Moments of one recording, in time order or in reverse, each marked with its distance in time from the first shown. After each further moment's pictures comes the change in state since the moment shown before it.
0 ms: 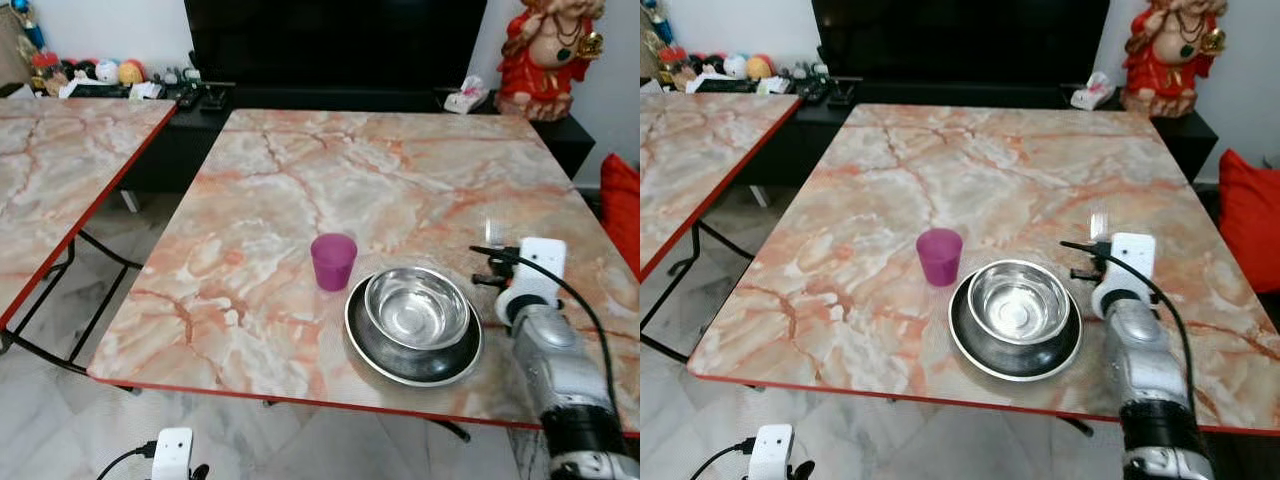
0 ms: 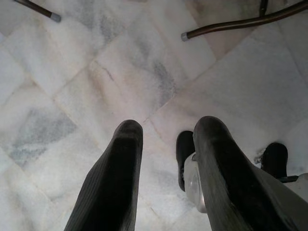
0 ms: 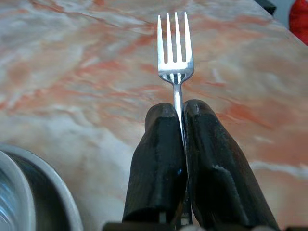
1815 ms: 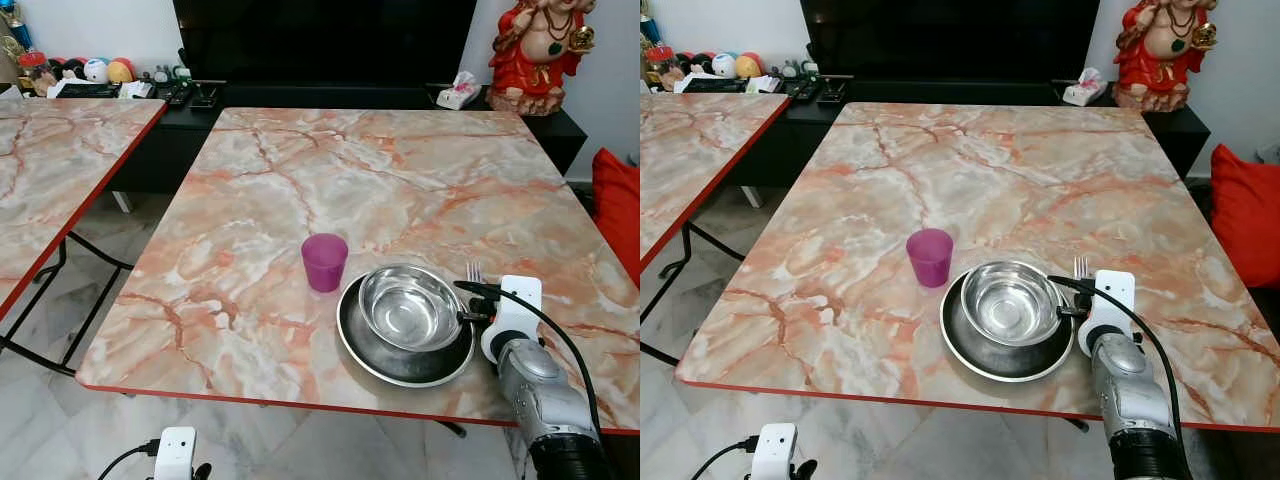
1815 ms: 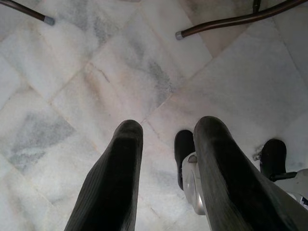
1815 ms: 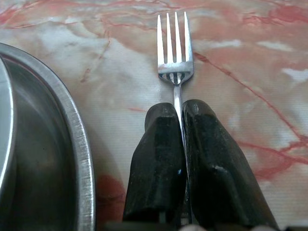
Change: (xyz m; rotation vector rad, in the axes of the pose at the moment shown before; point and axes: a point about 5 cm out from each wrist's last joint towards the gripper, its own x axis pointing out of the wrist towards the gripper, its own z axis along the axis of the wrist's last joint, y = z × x) left arm 0.001 -0.003 0.001 0.017 -0.002 -0.009; right arm -0.008 0.018 -0.045 0.041 0.160 0.054
